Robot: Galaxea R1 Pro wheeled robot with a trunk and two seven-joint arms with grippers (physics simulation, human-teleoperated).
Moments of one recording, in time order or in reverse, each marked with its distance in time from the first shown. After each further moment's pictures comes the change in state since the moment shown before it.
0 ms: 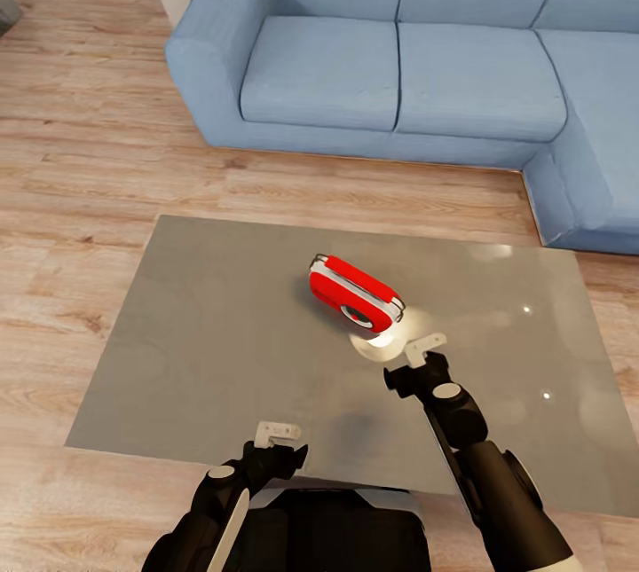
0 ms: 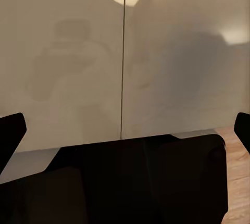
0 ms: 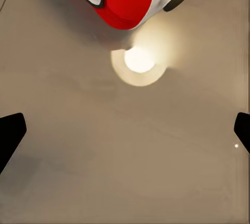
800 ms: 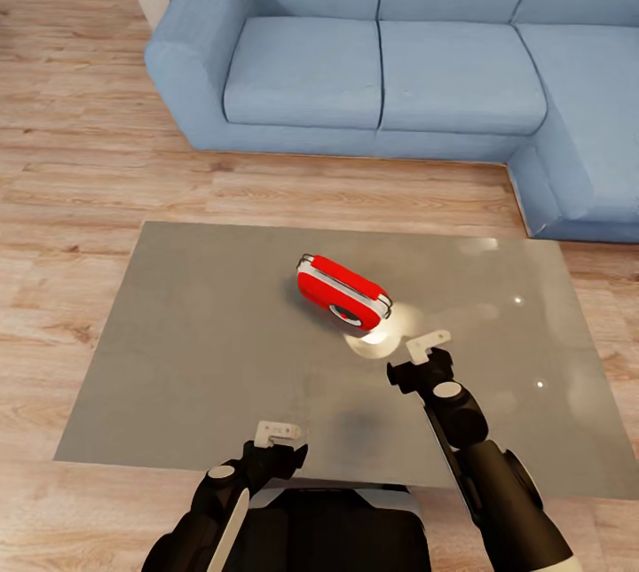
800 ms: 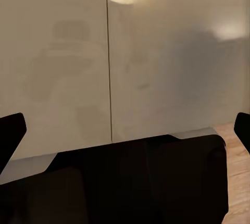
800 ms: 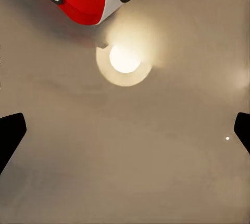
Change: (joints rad) left arm 0.000 0.000 0.000 -0.002 -0.001 -0.001 0.000; right arm 0.000 0.006 -0.003 -0.016 -0.001 -0.002 -0.048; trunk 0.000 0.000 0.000
